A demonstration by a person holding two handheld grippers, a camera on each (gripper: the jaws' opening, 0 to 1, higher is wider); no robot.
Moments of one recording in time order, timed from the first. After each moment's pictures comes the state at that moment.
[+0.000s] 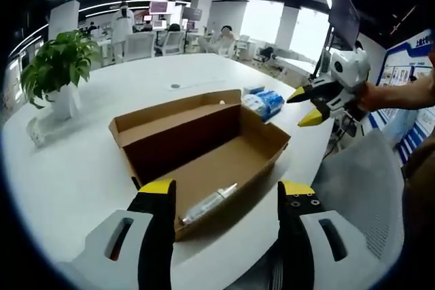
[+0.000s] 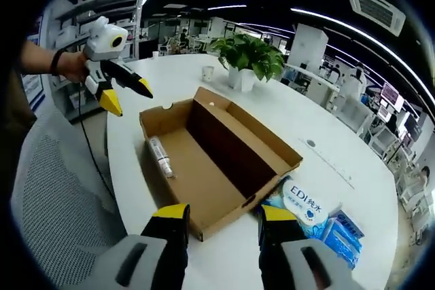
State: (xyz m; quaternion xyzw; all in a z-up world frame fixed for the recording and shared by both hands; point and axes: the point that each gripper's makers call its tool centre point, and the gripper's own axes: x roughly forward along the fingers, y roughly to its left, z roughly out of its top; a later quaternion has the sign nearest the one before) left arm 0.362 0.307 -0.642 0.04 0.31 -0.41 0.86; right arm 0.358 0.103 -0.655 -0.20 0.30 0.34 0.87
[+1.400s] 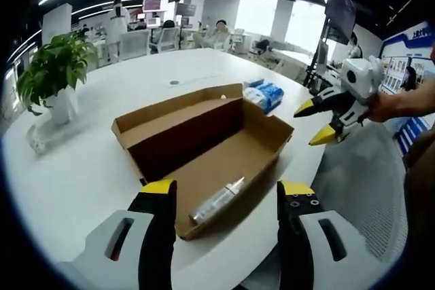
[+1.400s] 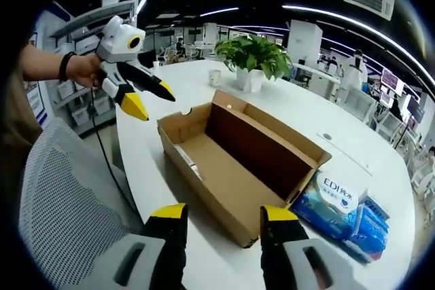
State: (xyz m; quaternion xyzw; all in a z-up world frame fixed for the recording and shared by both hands) left arm 0.378 0.316 -0.649 0.07 0.32 -0.43 0.84; right arm 0.328 0.143 -0.670 -0.14 0.31 0.34 0.88
